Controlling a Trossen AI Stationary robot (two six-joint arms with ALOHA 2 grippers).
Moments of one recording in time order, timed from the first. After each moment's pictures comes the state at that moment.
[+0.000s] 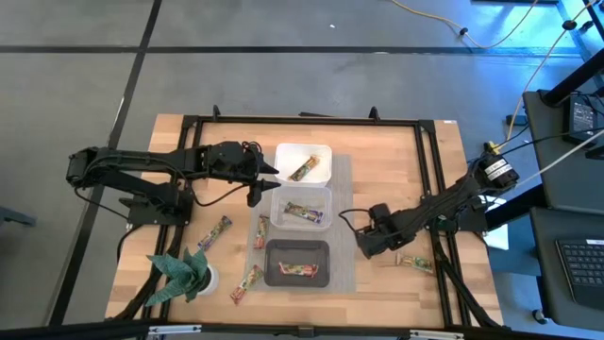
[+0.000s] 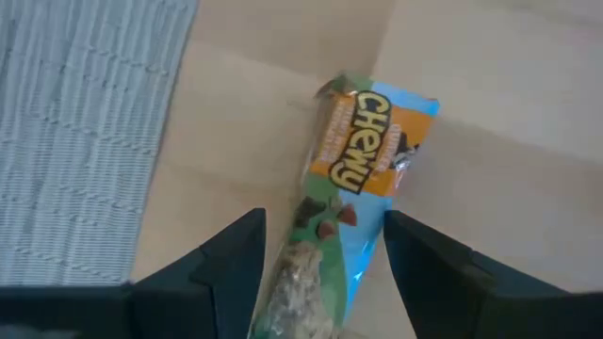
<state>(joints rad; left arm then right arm) 0.13 1.10 0.79 -0.18 0.02 -0.17 0.47 1.58 0.81 -0.79 0.21 1.77</state>
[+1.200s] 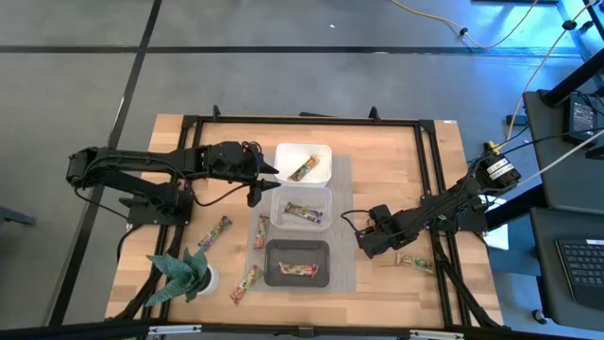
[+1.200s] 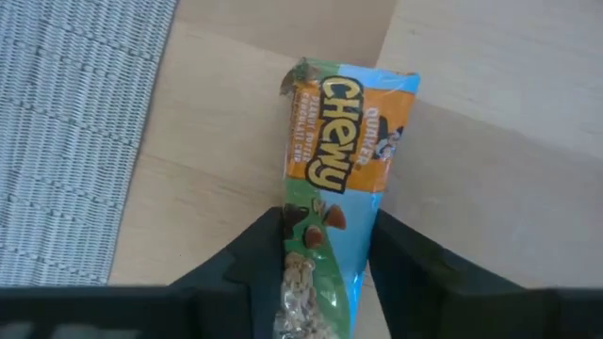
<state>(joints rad) 0.13 1.10 0.79 -0.18 0.01 -0.17 0.47 1.58 0.73 -0.70 0.19 1.75</state>
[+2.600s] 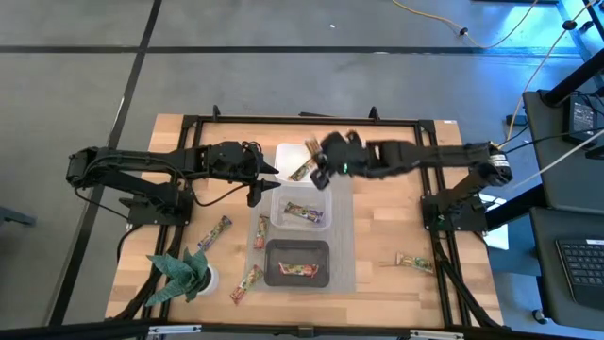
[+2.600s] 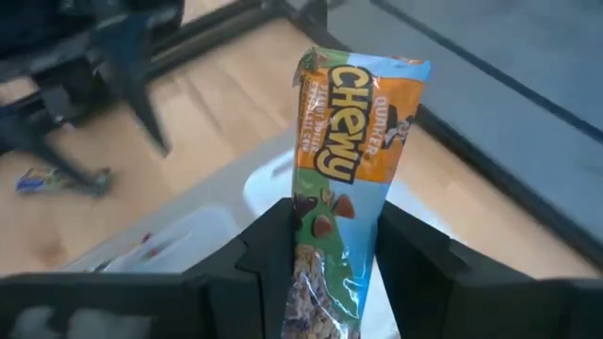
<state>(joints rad) 0.13 1.10 0.79 -0.18 0.02 -0.17 -0.02 1.59 1.50 -0.65 0.46 0.46</state>
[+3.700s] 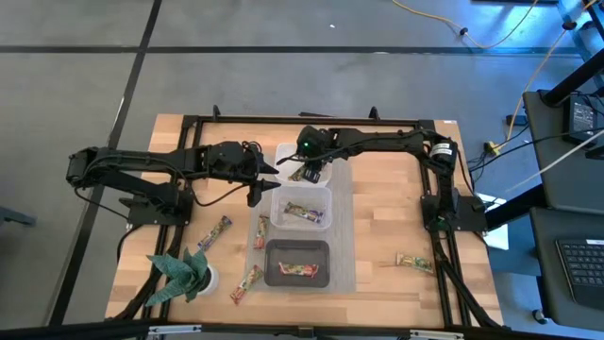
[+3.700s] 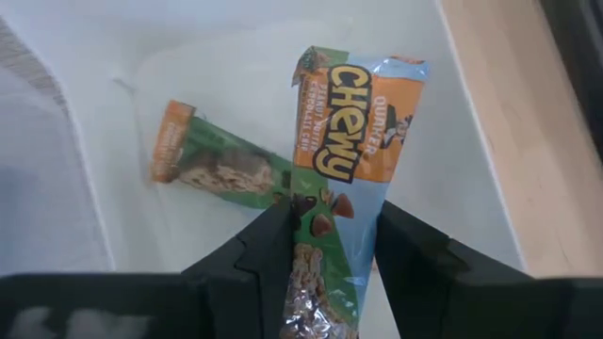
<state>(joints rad) 0.13 1.10 0.79 -0.18 0.02 -0.18 -0.30 2.00 1.50 -0.57 0.11 -0.02</state>
